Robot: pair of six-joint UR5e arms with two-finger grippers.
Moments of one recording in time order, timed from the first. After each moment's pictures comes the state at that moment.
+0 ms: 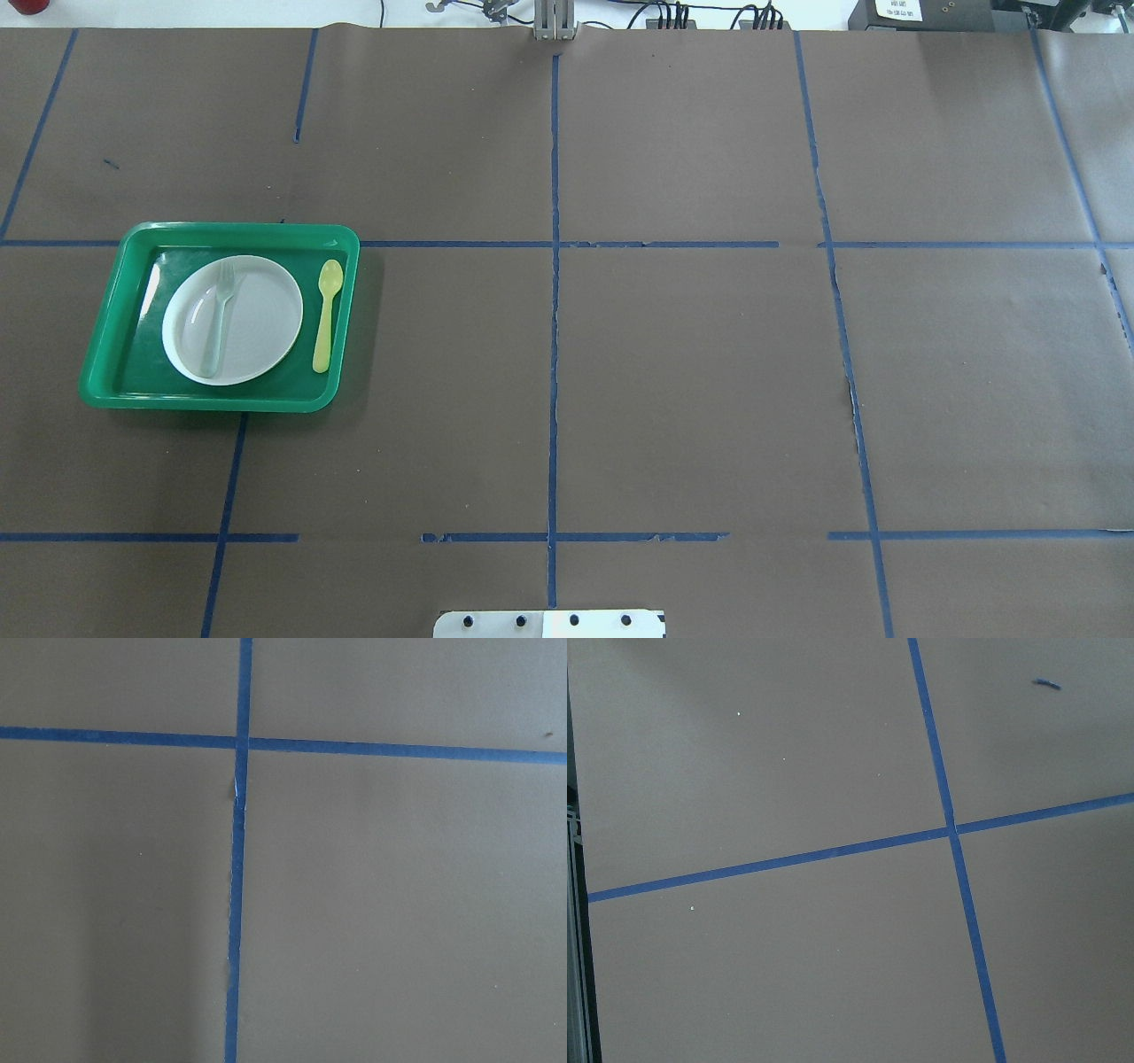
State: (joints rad) left arm -1.55 -1.51 -1.70 -1.80 -2.35 -0.05; right arm 1.60 -1.70 1.72 -1.63 2.29 -0.06
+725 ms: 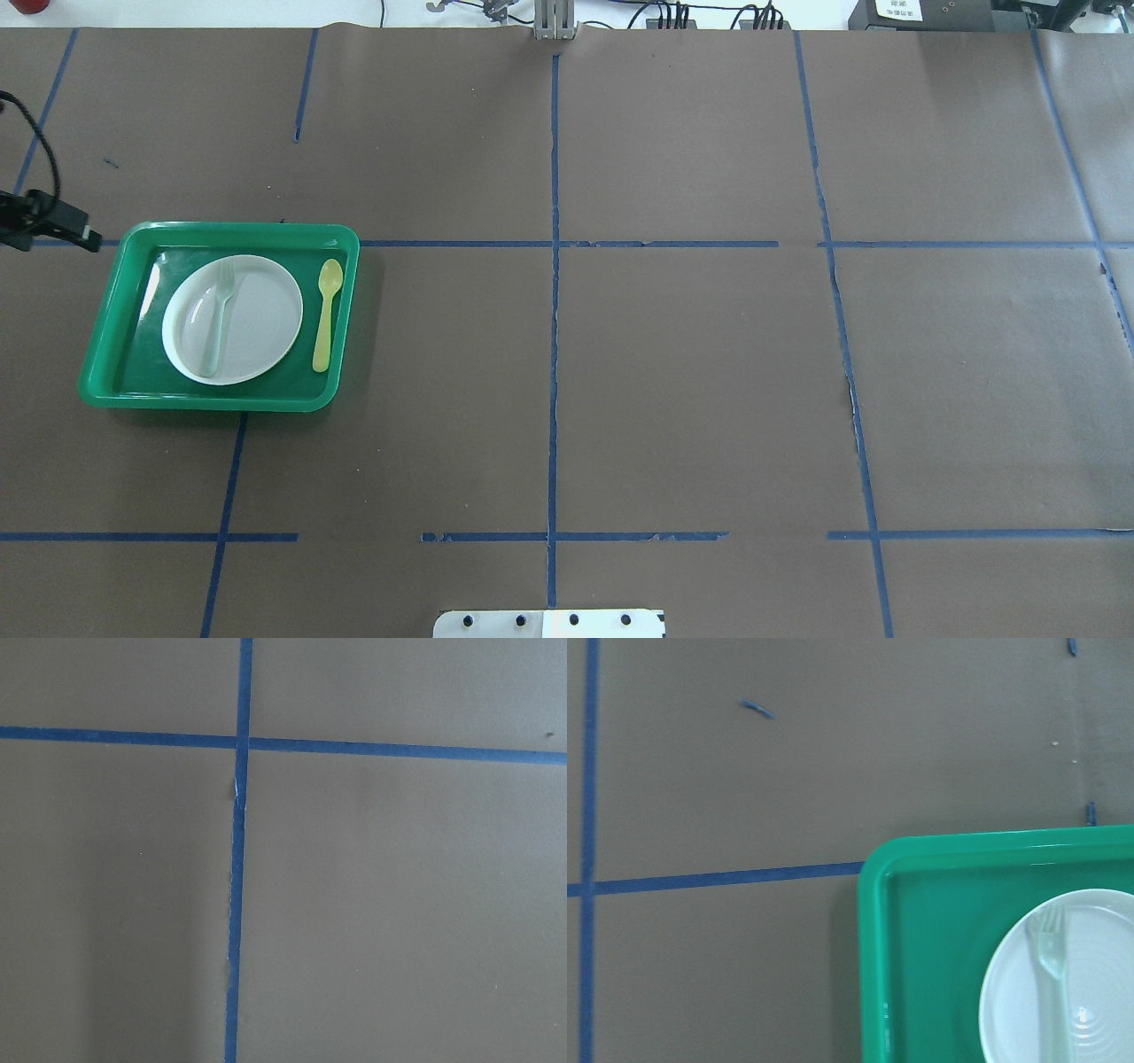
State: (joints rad) left arm -1.08 -1.68 -1.73 -1.89 -2.32 -0.69; right arm 1.60 -1.70 1.72 -1.63 2.29 -0.06
